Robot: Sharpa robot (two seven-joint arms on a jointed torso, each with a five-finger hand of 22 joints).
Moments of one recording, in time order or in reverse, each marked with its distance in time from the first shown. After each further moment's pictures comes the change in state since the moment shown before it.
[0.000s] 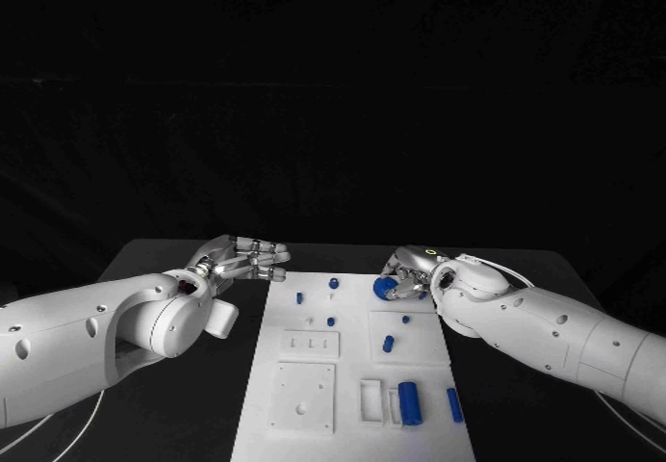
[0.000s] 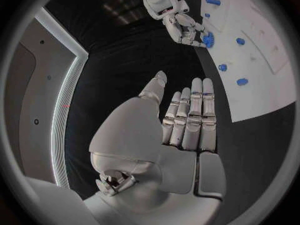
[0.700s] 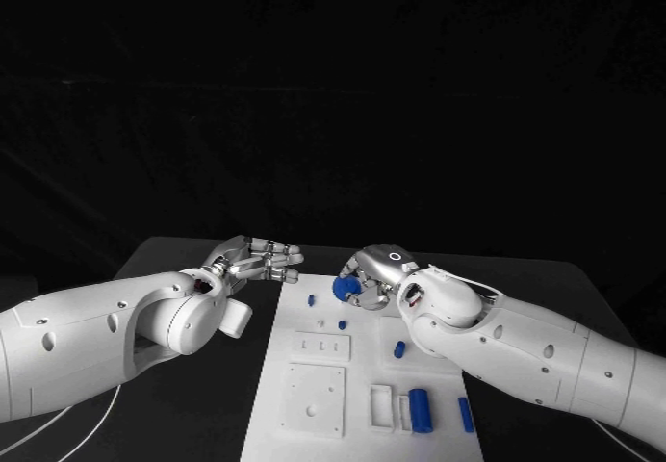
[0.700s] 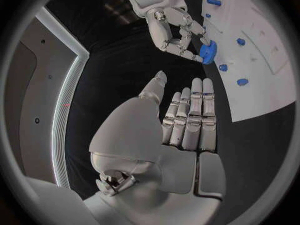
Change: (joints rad) left arm 0.000 0.004 0.000 0.000 -0.002 0.000 -0.002; left_hand 0.000 0.000 0.000 0.000 0.000 -0.008 -0.001 0.000 0.000 0.000 0.000 0.000 0.000 0.000 0.000 0.000 0.000 0.000 0.000 0.000 0.000 -0.001; right arm 0.002 0.068 -0.025 0.186 -0.191 -0.115 -0.070; right_hand 0.003 -0.024 0.027 0.027 -0.047 0.016 -0.001 -0.002 0.000 0.004 -0.003 -0.001 -0.003 -0.002 -0.003 0.000 -0.002 0.000 0.000 0.000 0.010 0.000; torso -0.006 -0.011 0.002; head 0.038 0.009
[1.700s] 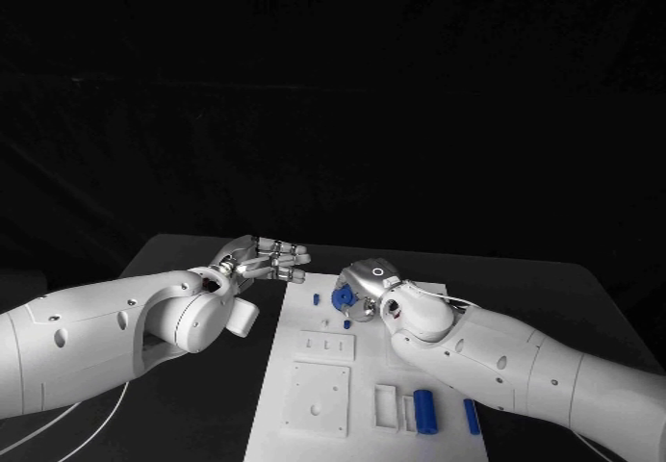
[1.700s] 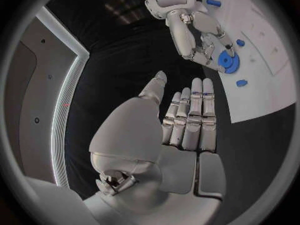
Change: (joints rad) left arm 0.000 0.012 0.000 -0.003 -0.002 0.003 -0.001; left_hand 0.000 0.000 0.000 0.000 0.000 -0.003 0.004 0.000 0.000 0.000 0.000 0.000 0.000 0.000 0.000 0.000 0.000 0.000 0.000 0.000 0.000 -0.002; right arm -0.011 0.148 -0.067 -0.203 -0.111 -0.037 -0.030; right_hand 0.008 -0.011 0.023 -0.002 -0.056 0.000 0.001 0.002 0.003 0.001 0.001 -0.016 -0.015 0.000 0.000 -0.012 -0.011 0.000 0.000 0.000 0.000 0.000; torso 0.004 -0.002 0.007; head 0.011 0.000
